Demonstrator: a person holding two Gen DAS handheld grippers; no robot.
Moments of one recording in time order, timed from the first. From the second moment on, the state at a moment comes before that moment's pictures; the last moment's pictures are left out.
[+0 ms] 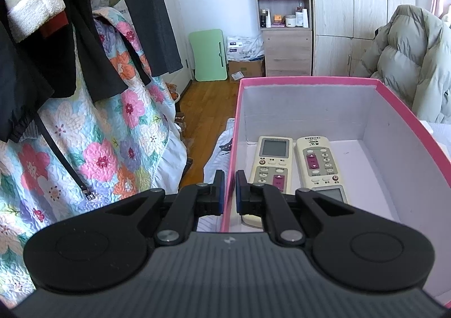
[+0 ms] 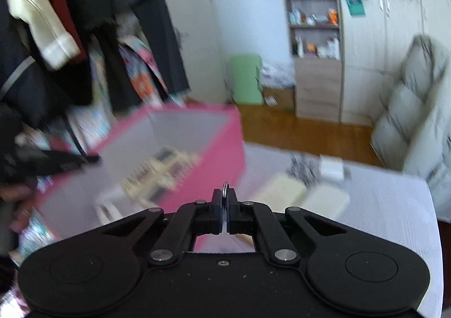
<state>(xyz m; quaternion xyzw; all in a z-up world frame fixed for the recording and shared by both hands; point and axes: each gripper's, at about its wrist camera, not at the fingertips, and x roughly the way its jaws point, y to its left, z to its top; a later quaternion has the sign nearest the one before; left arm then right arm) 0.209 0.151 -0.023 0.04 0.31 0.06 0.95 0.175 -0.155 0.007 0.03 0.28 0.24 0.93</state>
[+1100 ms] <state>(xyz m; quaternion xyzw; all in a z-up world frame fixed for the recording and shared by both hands) 0.203 0.150 -0.025 0.05 0.29 0.06 0.95 0.311 -0.024 0.016 0.04 0.35 0.34 0.87</state>
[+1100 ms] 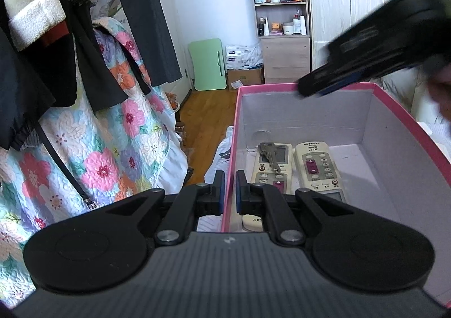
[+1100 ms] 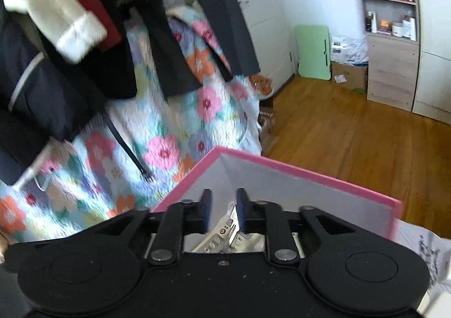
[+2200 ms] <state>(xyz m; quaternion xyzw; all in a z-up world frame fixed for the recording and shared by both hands) 0.206 0.143 -0.024 0.07 0.29 0.07 0.95 0.296 -0.218 -0.096 0.14 0.47 0.12 0.86</state>
